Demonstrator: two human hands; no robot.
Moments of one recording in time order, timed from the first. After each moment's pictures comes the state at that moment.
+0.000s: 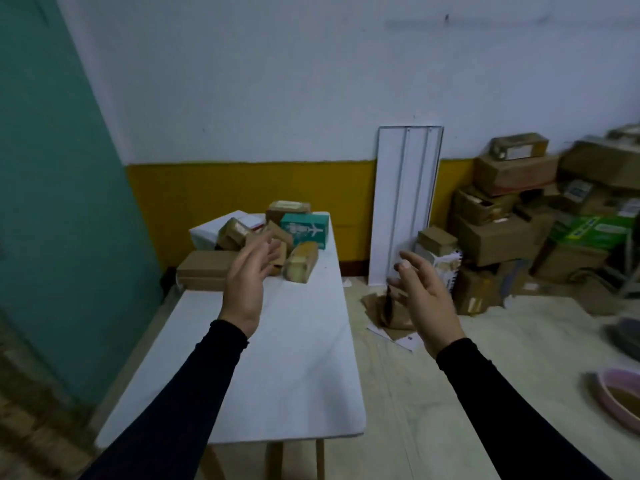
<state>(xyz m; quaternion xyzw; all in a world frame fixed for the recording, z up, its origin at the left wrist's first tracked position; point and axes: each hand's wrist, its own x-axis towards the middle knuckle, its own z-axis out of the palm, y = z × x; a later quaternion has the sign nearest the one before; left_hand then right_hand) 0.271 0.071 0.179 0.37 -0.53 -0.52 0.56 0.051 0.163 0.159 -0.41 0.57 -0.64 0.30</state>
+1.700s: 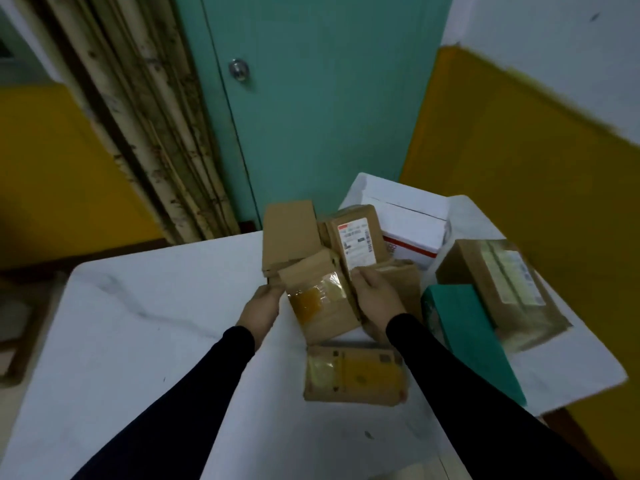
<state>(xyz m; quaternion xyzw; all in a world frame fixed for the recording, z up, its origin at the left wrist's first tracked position) 0.123 -0.427 -0.012 0.77 0.07 -0.34 0.54 0.031 -0.608 -0.016 -0.74 0.34 0.00 0.57</state>
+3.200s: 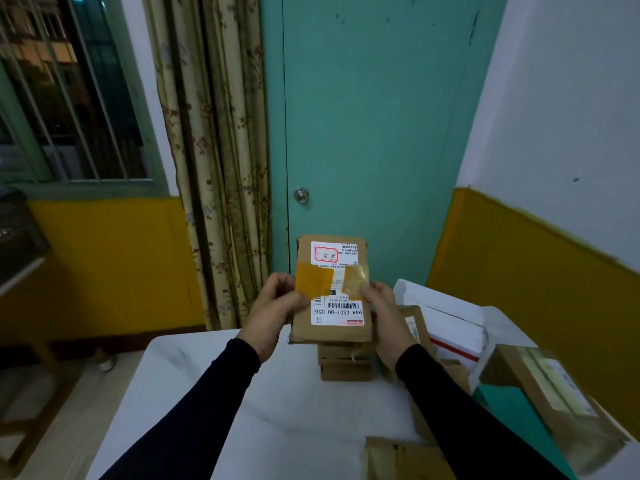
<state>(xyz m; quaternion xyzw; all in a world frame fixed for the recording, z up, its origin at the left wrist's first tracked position) 0.152 -0.319 0.146 0.65 -0.16 -0.17 0.72 0.088 -0.499 0.119 -0.59 0.15 -0.14 0.78</state>
